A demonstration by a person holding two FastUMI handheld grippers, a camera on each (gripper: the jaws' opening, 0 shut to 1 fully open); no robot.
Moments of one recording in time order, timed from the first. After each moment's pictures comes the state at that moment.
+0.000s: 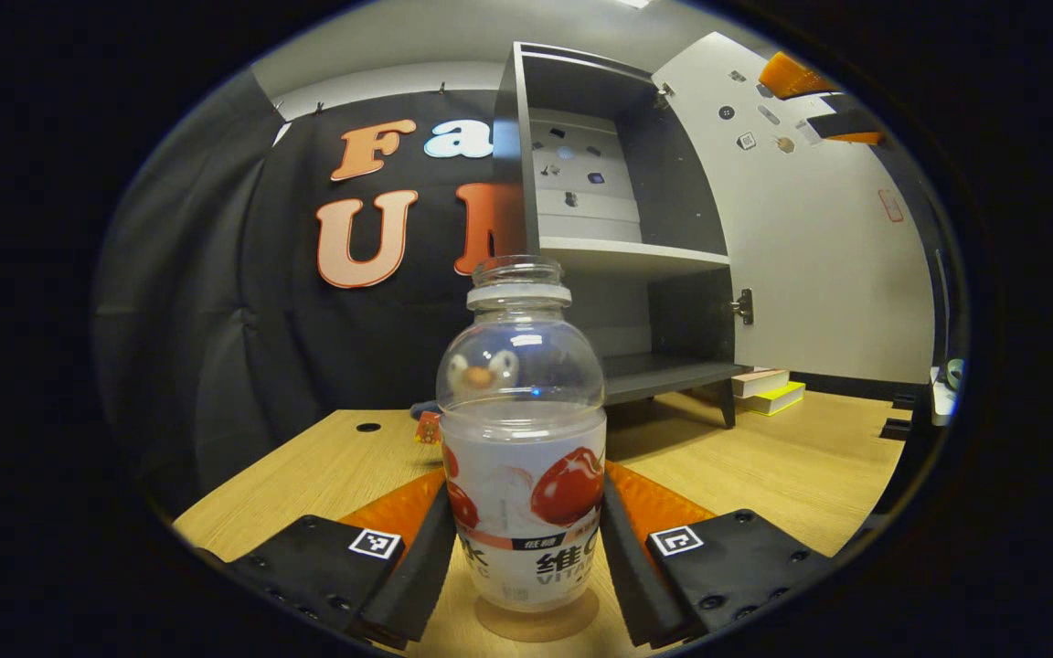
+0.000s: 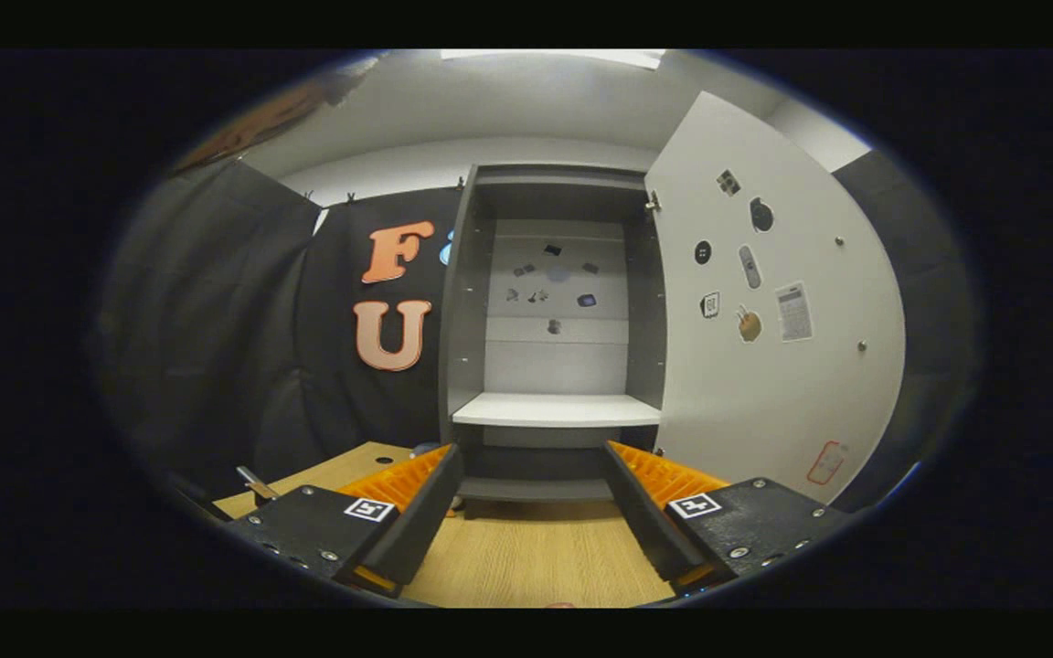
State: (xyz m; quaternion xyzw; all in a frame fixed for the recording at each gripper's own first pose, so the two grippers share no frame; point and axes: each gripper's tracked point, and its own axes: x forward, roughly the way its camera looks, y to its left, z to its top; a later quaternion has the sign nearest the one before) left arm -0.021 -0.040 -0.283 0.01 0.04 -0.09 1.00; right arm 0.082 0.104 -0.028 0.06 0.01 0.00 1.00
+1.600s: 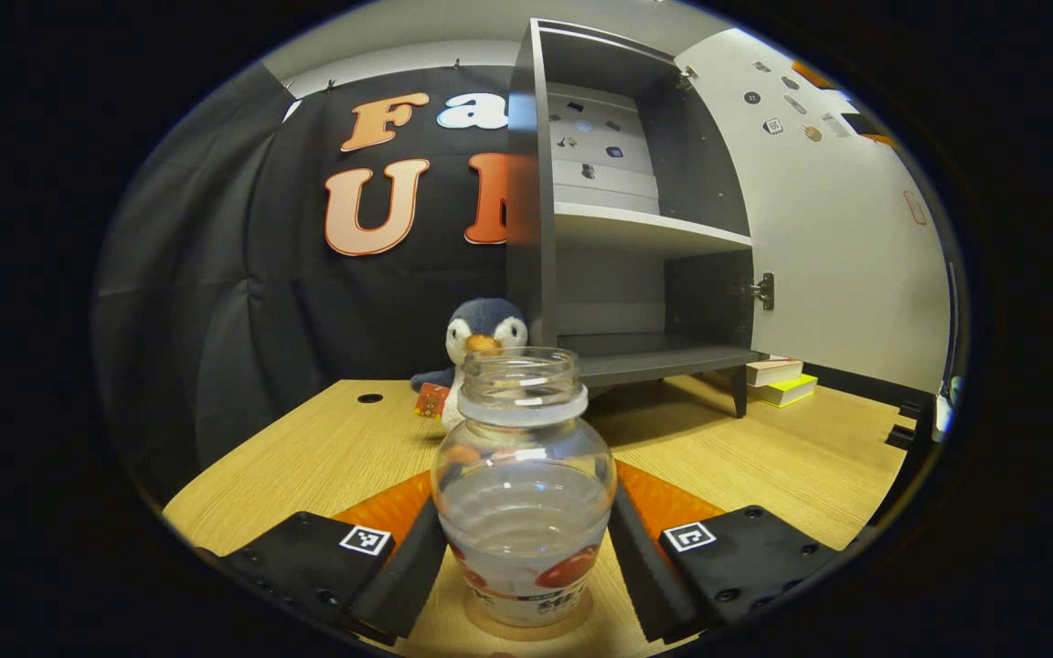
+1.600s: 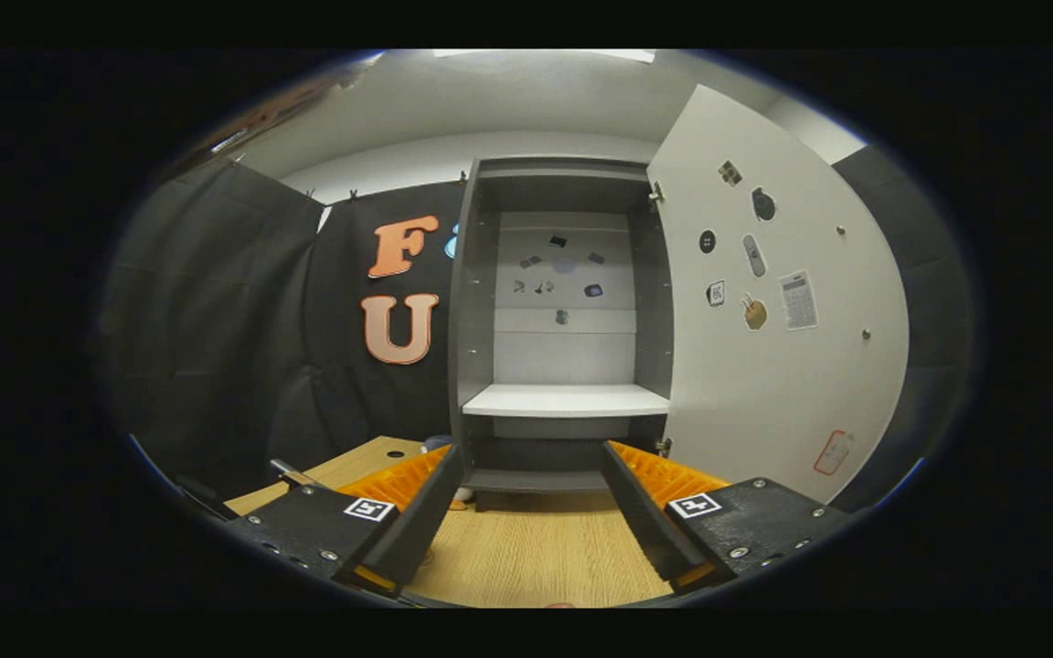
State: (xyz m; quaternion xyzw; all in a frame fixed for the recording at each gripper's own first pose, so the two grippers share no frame) left arm -0.008 -0.044 -0.287 0.01 0.09 -0.07 0.99; right arm 0.068 0.104 -0.028 0.08 0.02 0.01 1.00
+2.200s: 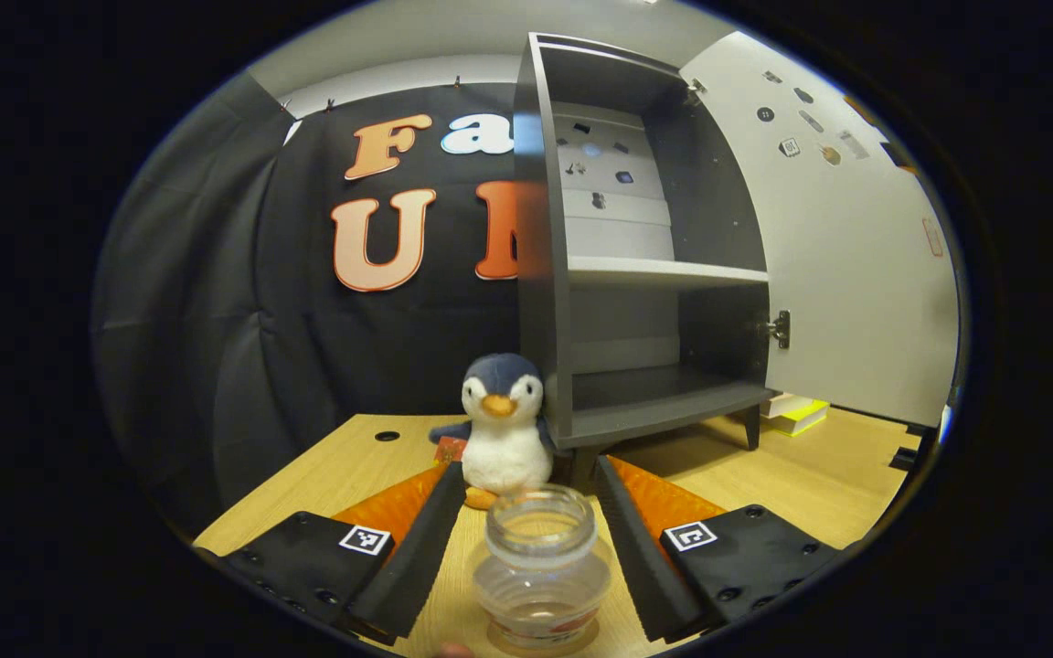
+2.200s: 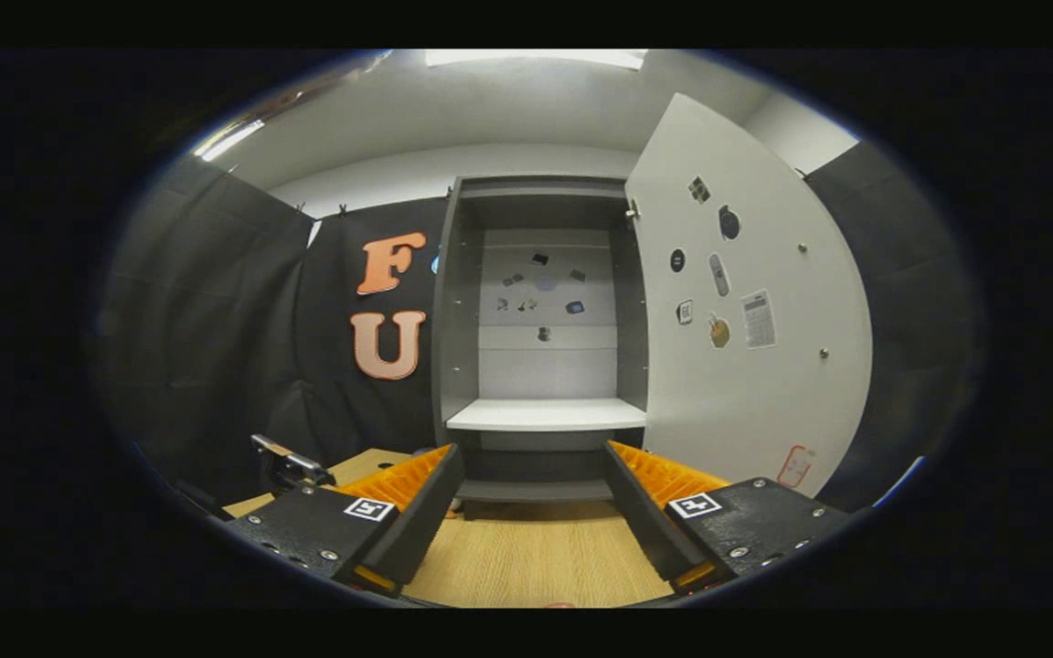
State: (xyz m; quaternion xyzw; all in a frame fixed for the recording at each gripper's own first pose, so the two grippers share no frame) left arm 0.012 -0.037 -0.209 0.01 0.04 -0.05 1.00; right arm 0.051 0.070 -0.006 0.08 -0.02 -0.01 1.00
